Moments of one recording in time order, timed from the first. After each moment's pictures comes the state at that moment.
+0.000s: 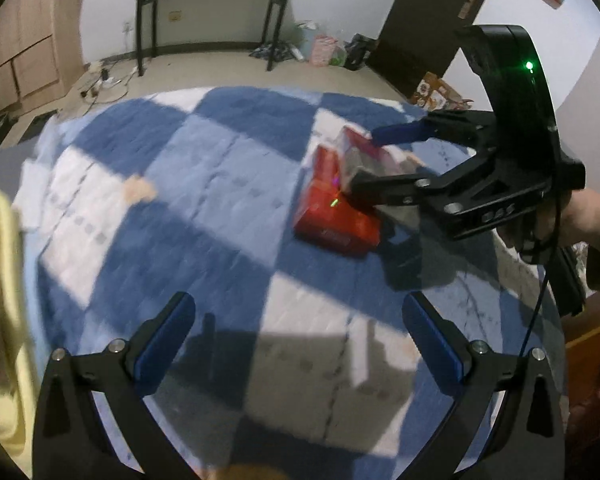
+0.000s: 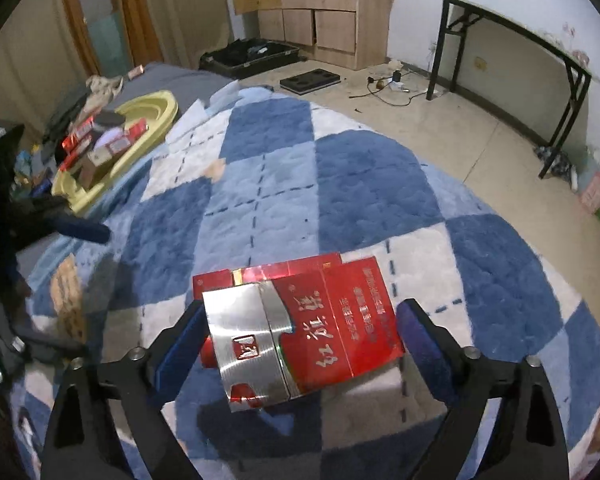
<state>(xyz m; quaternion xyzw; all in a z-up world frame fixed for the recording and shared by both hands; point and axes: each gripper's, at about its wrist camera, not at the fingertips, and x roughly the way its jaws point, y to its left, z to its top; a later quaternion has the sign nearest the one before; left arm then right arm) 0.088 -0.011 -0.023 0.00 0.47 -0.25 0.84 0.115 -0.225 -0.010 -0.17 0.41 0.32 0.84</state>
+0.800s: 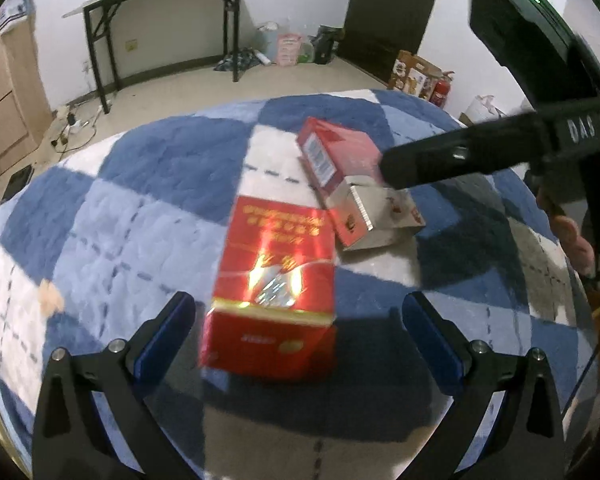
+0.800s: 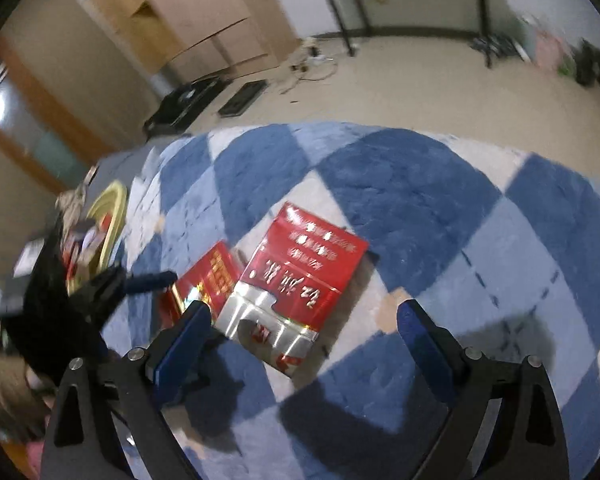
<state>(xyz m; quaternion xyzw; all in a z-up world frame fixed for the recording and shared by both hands) 0.136 -0.089 -0.046 0.07 0.45 -0.29 0.84 0.134 -0.334 0.006 0.05 0.49 0.24 0.84</state>
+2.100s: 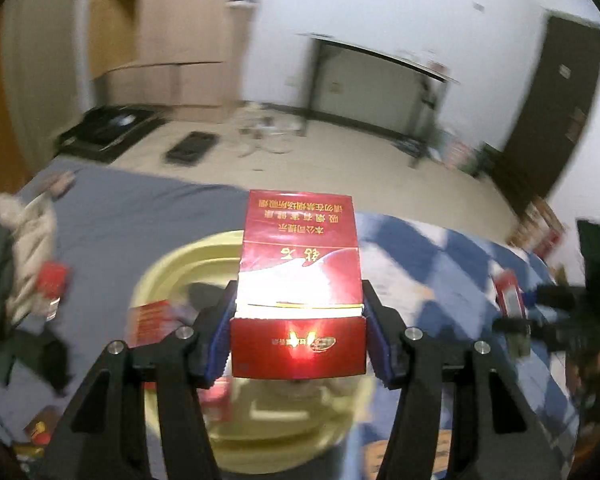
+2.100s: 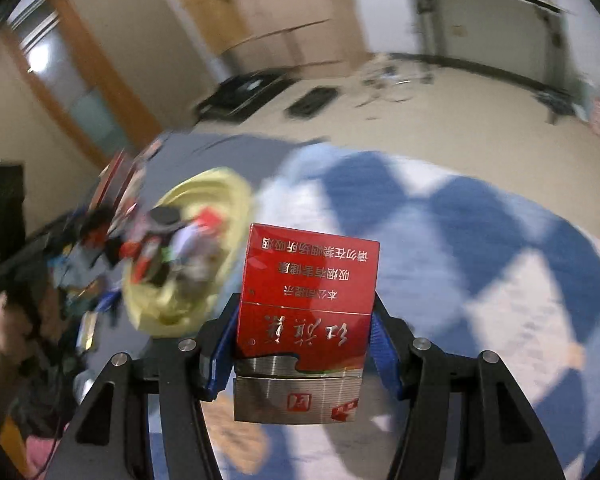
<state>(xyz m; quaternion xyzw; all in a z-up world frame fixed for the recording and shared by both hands) 0.066 0.282 0.086 -0.09 0.38 -0.01 0.92 0.059 -0.120 0.082 -0.03 0.45 0.33 0.83</state>
